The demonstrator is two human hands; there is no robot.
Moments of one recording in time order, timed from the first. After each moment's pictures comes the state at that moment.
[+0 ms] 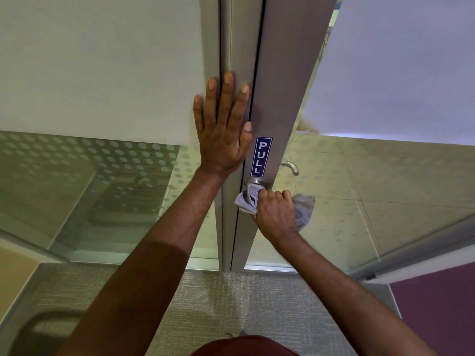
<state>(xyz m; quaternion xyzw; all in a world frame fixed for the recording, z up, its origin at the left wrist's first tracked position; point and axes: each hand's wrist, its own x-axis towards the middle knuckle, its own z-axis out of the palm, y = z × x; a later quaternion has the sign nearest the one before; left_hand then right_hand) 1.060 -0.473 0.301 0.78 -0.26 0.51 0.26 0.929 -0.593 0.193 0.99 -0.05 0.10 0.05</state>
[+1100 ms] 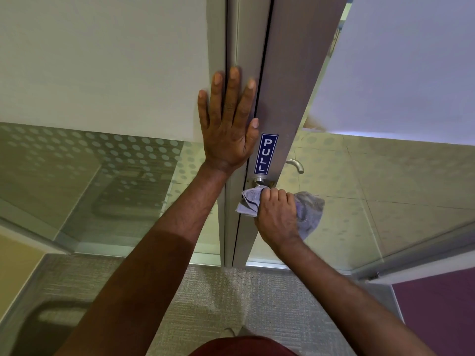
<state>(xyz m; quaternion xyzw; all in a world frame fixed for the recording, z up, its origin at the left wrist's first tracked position) 1.063 -0.477 0.299 0.78 -0.25 0.53 0.23 0.921 -0.588 0.184 0.99 -0.06 0.13 0.07</state>
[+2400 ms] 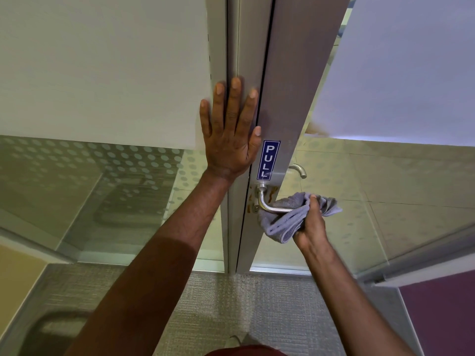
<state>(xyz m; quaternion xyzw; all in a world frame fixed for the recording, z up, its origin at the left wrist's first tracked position) 1.063 -0.476 0.300 0.79 -0.27 0.51 0.22 0.918 -0.640 0.187 0.35 -0.38 0.14 -0.84</state>
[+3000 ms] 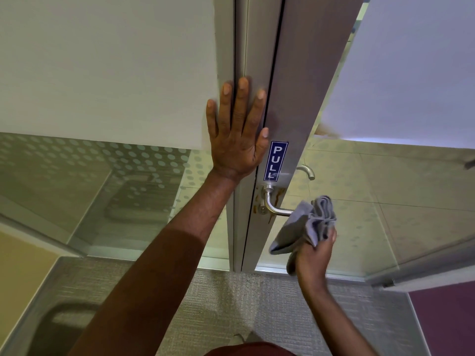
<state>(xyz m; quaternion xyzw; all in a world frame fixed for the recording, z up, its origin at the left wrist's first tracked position) 1.065 -0.477 0.297 0.78 -0.26 0.53 0.21 0.857 -0.593 0.181 0.67 -0.32 0.26 -0.62</state>
